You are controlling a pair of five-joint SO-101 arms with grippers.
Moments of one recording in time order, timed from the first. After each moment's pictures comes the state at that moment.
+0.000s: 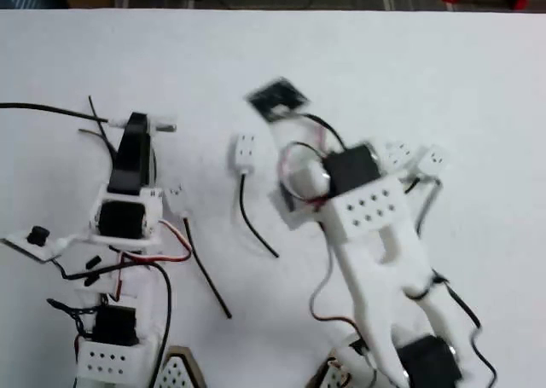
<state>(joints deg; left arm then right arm) 0.8 -103.6 97.1 -9.1 83.9 -26.2 -21.6 9.1 94.9 11.7</state>
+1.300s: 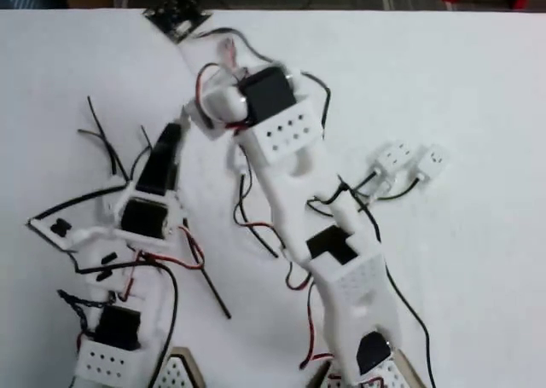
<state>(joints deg) 10.0 -103.7 97.1 1.8 83.8 -37.1 31.2 -68.7 98.6 15.3</state>
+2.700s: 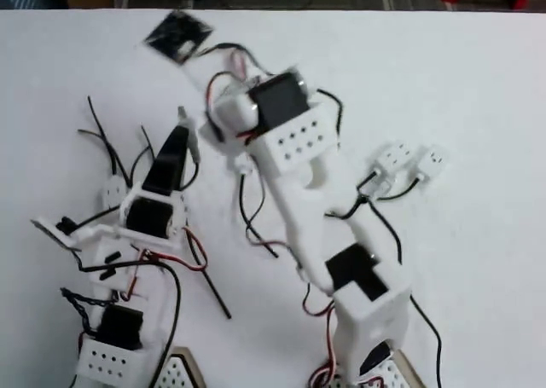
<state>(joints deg) 9.0 -103.7 97.1 3.6 83.9 -36.6 16.8 -48.0 98.5 23.9</state>
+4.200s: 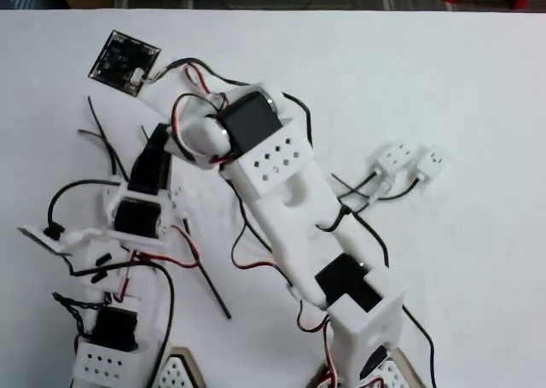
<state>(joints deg) 8.4 -104.4 97.1 3.2 83.6 -45.5 16.2 -47.7 91.5 30.0</state>
